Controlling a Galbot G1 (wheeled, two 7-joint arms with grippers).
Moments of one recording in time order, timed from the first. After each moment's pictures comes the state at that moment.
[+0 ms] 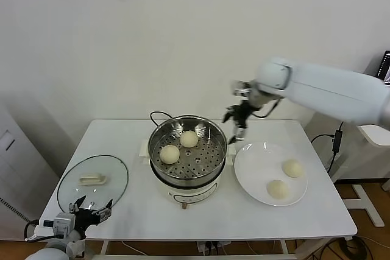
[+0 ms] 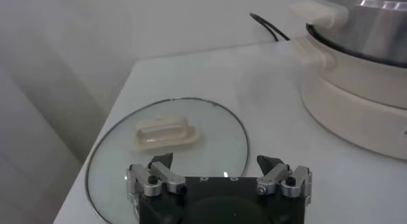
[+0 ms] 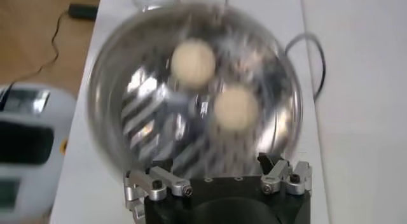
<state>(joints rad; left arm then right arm) 1.57 -1.02 -0.58 -2.06 -0.45 0.53 -0.18 0.75 0.85 -1.49 1.27 0.63 -0.25 -1.09</state>
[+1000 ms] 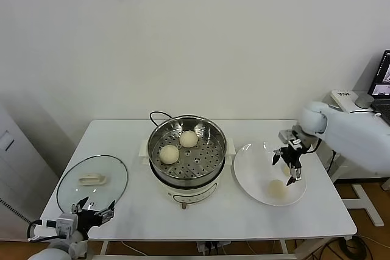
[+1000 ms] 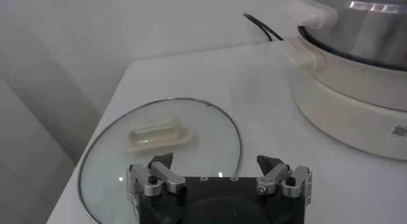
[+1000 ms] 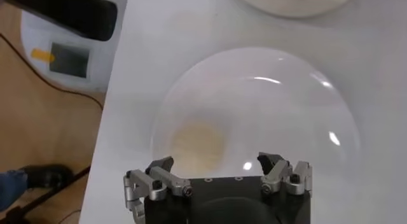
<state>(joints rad) 1.57 -1.03 -0.57 -2.07 -0.44 0.54 -0.18 0.28 0.73 -1.18 1.11 0.12 0.03 -1.24</state>
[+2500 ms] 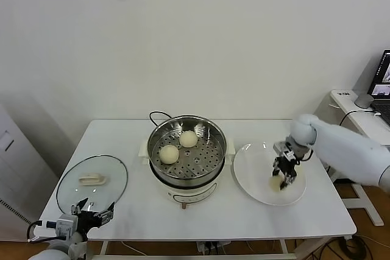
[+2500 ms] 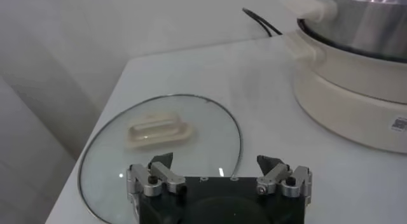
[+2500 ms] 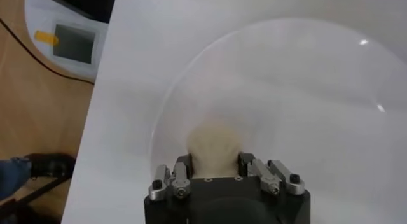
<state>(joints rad) 1.57 -1.02 -0.56 -2.06 -0.44 0.54 -0.18 0.27 0.78 -1.11 1.08 0.05 0.06 -1.27</state>
